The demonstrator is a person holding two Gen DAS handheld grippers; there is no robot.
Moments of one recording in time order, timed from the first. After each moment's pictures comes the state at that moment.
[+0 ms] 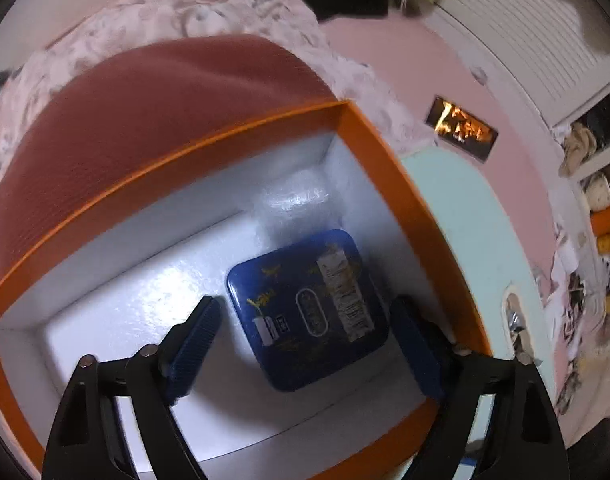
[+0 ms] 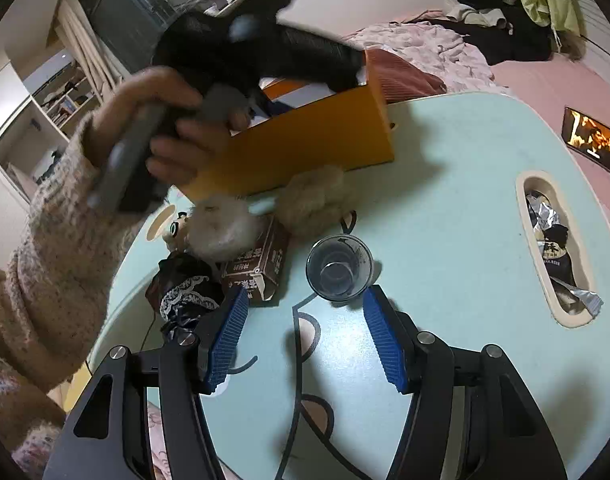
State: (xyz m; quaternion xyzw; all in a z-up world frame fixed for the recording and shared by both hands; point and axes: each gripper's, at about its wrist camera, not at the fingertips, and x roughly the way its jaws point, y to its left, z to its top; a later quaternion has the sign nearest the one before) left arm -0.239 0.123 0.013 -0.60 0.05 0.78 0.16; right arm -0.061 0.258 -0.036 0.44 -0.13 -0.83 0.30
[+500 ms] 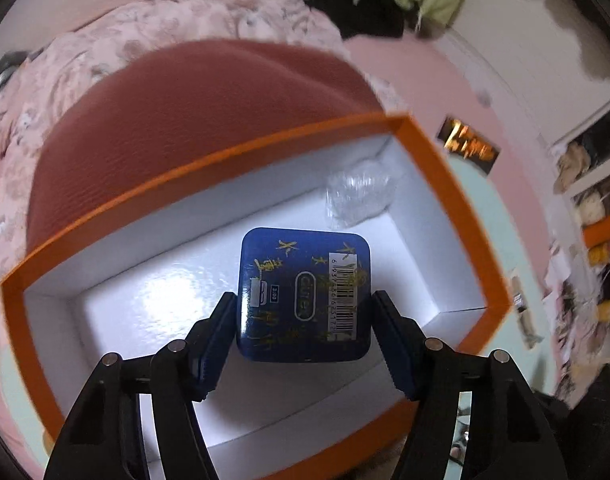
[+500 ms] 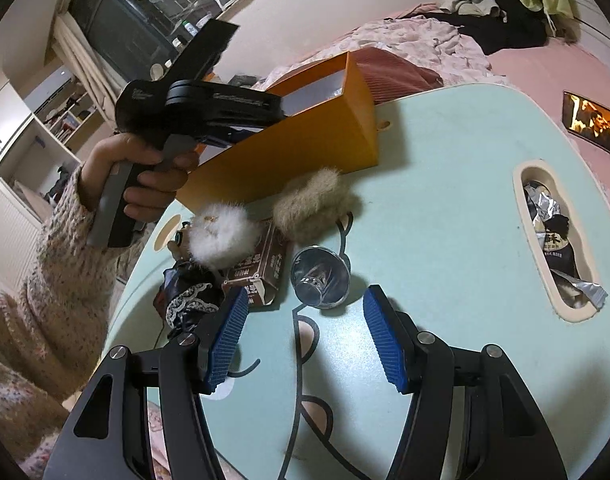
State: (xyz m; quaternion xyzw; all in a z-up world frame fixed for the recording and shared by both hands) left arm -0.222 0.059 0.036 -0.57 0.00 0.80 0.16; right arm -0.060 0.265 -0.038 0.44 -0.16 -0.83 0.31
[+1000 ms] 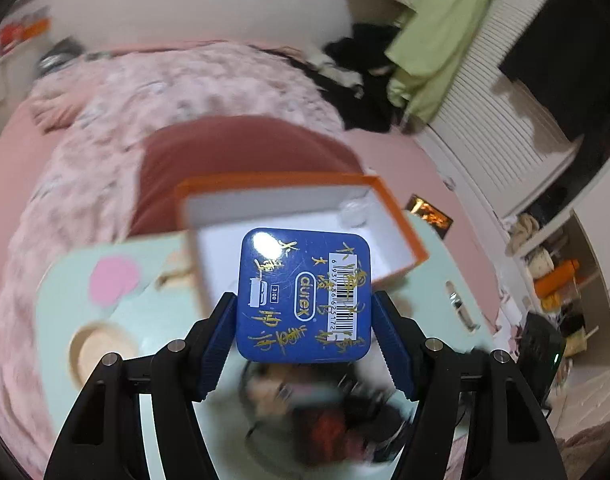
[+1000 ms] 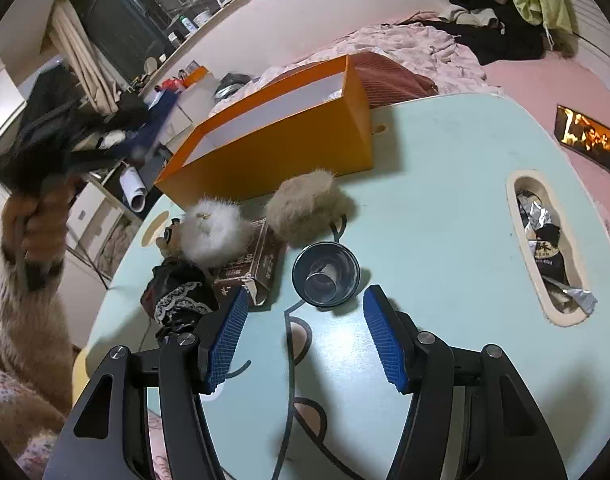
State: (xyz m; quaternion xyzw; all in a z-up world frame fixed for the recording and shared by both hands) left arm -0.090 -0.059 0.101 -0.46 -0.11 0.87 0.15; right arm -0.053 0.258 -0.033 0.44 -0.13 -0.84 0.29
